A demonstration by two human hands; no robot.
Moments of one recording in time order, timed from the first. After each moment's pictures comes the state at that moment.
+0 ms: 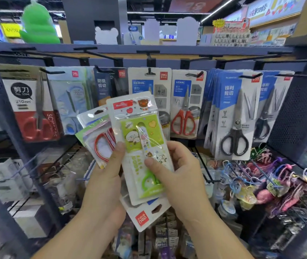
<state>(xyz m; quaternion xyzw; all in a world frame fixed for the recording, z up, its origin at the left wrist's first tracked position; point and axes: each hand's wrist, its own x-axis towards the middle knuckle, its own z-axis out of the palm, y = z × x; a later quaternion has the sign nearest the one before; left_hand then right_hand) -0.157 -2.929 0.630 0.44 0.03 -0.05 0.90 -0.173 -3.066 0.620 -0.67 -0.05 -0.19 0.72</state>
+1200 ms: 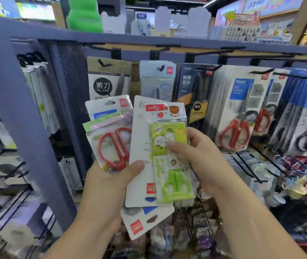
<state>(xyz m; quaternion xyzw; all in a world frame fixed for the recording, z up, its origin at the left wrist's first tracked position) -0.092 -2.687 0.617 0.54 -0.05 -0.03 0.84 -0.092 -2.887 0.645 -0.71 -0.01 -0.10 0.70</state>
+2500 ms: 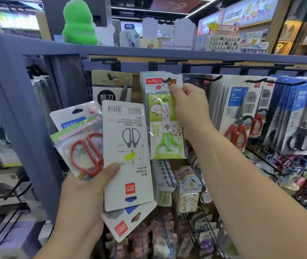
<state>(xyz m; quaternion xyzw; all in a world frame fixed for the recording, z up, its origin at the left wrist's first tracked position) -0.075 -2.635 0.630 0.52 -0.01 0.00 0.86 -0.003 -2.856 0.722 -0.72 0.04 -0.35 0.60</state>
